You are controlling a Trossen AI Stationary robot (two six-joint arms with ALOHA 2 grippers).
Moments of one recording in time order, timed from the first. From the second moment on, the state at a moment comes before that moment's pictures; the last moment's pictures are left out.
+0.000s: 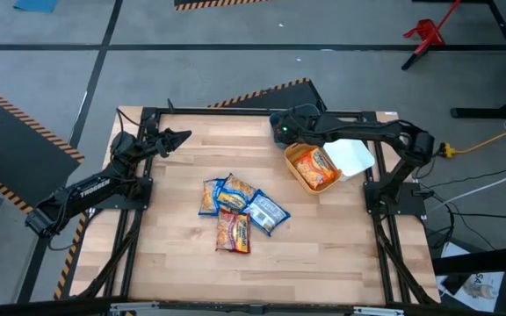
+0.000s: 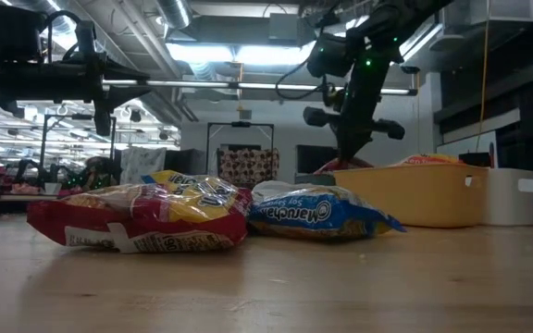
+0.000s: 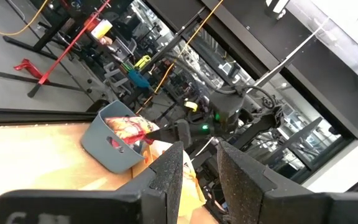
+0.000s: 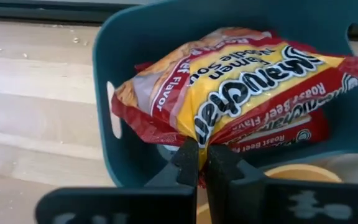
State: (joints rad) left arm 0.94 0.56 0.01 0.79 0.54 -0.96; right arm -0.39 1.70 1.20 -0.62 0.42 0.99
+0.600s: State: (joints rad) left arm 0.94 0.56 0.01 0.79 0.54 -0.96; right arm -0.39 1.69 1.20 -0.54 0.22 0.76
